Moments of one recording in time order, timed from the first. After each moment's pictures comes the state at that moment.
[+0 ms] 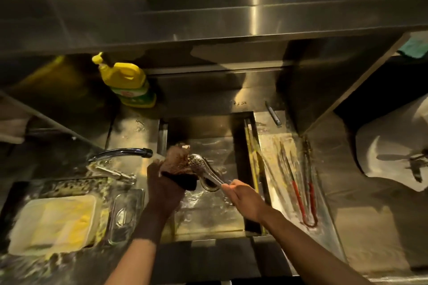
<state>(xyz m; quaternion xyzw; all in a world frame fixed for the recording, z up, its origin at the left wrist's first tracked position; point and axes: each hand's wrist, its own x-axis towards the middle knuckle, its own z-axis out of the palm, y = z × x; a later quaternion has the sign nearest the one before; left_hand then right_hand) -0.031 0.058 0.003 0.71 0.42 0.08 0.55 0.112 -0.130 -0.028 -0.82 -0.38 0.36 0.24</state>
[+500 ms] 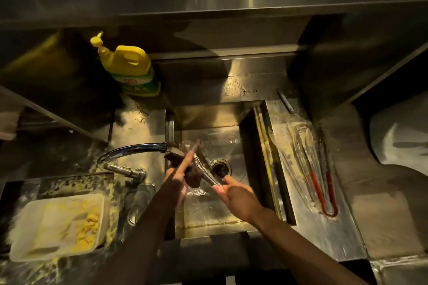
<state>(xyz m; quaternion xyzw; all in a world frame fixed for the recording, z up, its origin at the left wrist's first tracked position) -0.037 0.102 -0.017 0.35 0.50 0.05 0.79 0.055 -0.072 -0.033 -0.82 -0.39 0.38 0.16</state>
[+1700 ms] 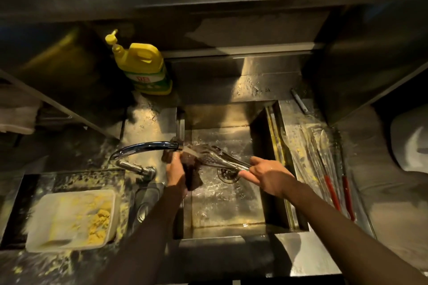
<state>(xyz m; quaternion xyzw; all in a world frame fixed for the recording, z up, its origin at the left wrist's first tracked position) -0.031 0.121 -0.028 0.36 0.59 0.20 0.69 0.136 -0.069 -0.010 -0.80 -0.52 0.28 0.00</state>
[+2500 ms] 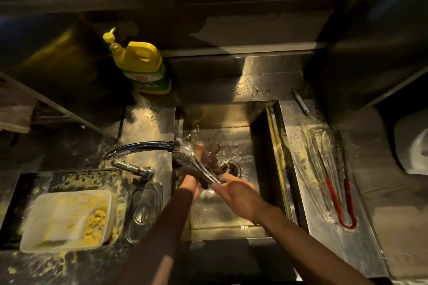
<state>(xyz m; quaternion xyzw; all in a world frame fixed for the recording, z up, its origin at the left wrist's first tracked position) -0.011 0.090 -0.050 0.24 0.58 0.14 0.77 0.058 -0.050 -0.013 -0.78 -0.40 0.43 0.21</state>
